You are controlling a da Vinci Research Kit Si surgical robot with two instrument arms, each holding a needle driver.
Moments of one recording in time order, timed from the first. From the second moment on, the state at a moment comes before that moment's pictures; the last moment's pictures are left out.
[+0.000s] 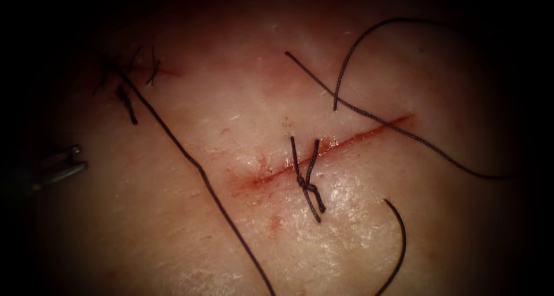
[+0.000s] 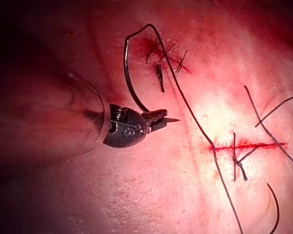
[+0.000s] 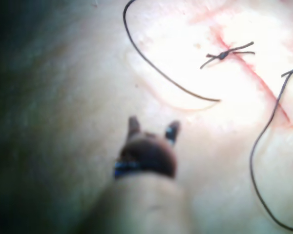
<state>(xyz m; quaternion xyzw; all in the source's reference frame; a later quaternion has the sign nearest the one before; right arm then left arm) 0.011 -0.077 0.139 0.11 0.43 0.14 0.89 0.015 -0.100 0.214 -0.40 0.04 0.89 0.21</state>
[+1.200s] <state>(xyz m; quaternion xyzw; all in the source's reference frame) 0.020 -0.075 0.152 0.06 0.46 0.08 0.88 0.006 -0.100 0.216 -0.44 0.03 0.87 0.21</state>
